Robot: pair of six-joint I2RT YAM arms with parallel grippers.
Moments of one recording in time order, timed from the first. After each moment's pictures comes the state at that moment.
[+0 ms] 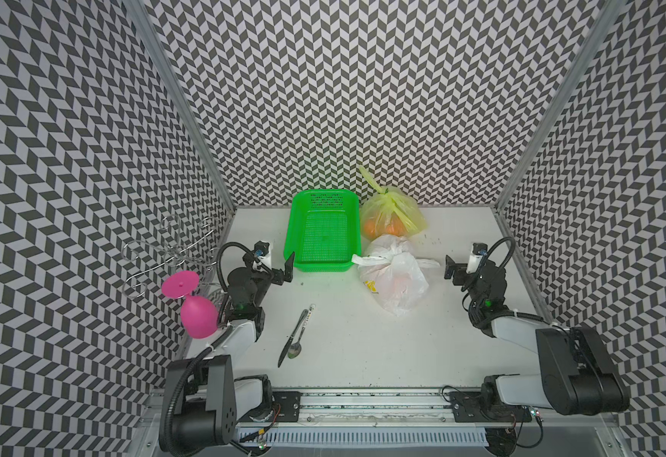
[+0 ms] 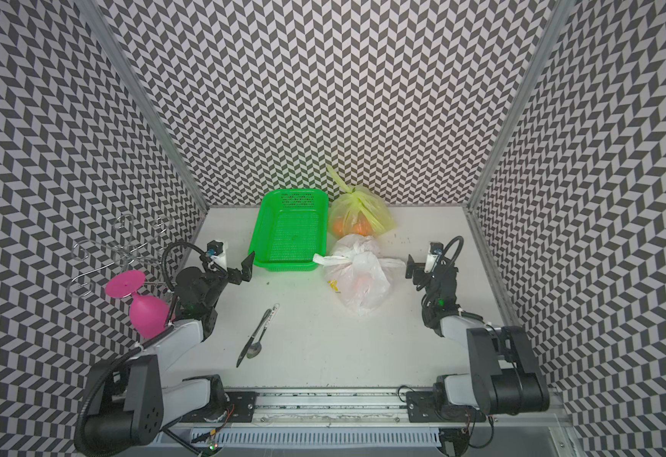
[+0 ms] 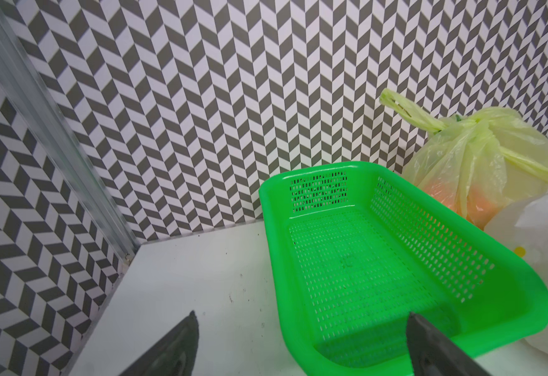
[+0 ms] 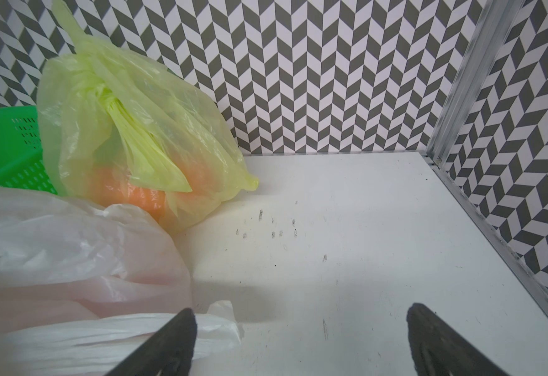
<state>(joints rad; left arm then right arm) 0.08 1.17 0.42 0.67 0.34 0.13 0.05 1.36 0.39 0.74 0.05 0.03</state>
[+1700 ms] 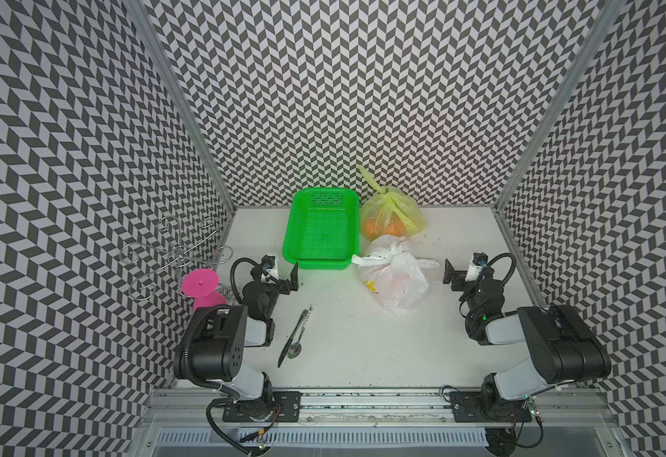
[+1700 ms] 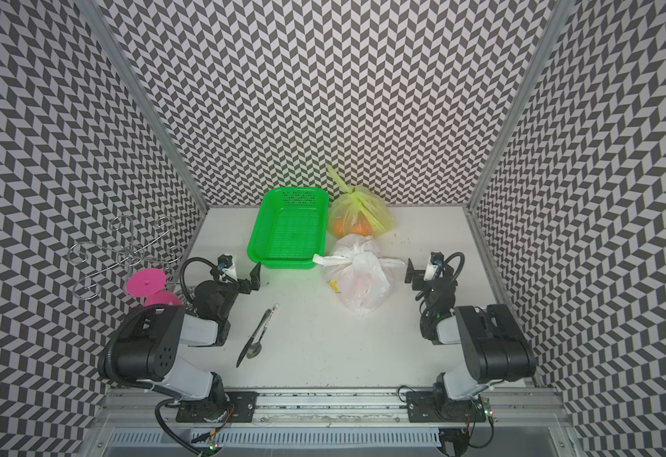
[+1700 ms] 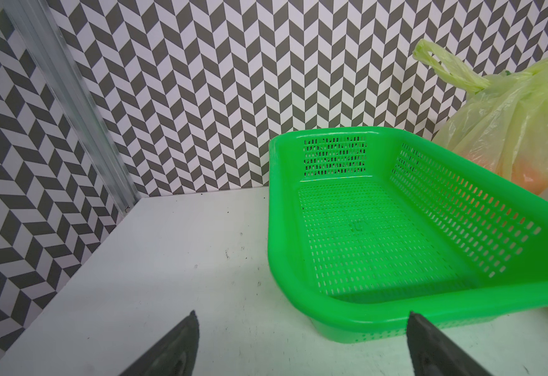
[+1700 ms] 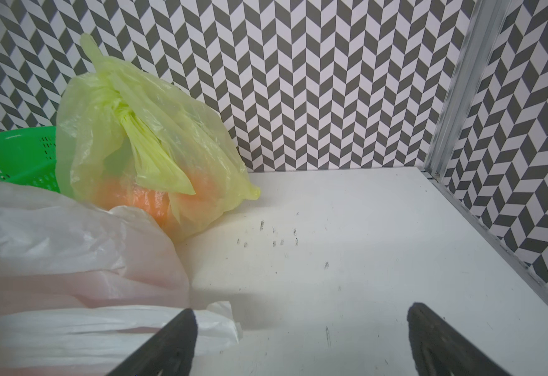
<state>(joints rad) 0.02 1.56 0.26 1.21 0.17 0.05 0.05 1.55 0.26 1.18 0.06 0.03</state>
